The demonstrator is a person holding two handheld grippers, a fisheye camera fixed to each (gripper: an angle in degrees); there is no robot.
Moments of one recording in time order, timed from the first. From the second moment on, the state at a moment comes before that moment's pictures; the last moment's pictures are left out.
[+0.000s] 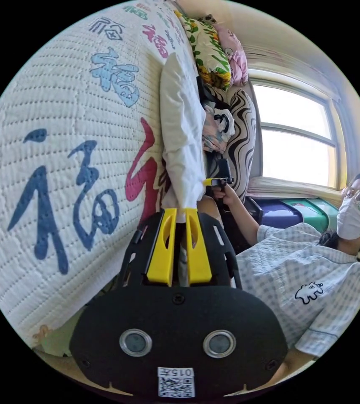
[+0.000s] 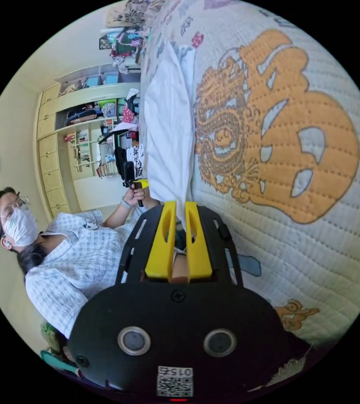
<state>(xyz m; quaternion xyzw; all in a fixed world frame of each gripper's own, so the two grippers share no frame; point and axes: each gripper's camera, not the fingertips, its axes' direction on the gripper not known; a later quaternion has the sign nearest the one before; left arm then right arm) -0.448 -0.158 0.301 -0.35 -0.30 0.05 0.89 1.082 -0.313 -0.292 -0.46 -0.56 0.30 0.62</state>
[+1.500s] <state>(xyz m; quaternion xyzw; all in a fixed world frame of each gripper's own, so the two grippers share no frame) -0.378 0.044 0.403 -0.51 -0.34 0.40 0.69 0.899 -0.343 -0.345 -0.40 -0.44 -0.12 0.79</state>
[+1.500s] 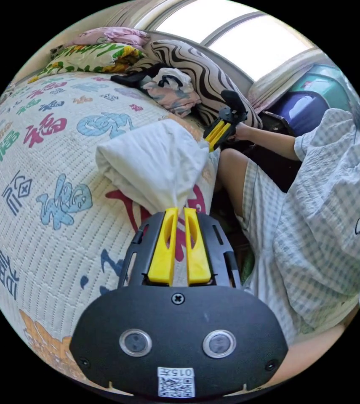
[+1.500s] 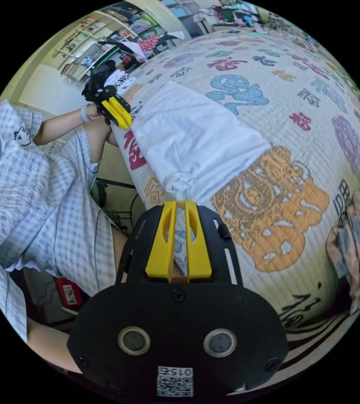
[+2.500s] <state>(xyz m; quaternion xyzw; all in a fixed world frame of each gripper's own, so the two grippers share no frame) -0.297 -0.080 0.432 -0.31 -0.29 0.20 0.88 0.857 -0.360 -0.207 -0.31 -0.52 0.24 0.76</state>
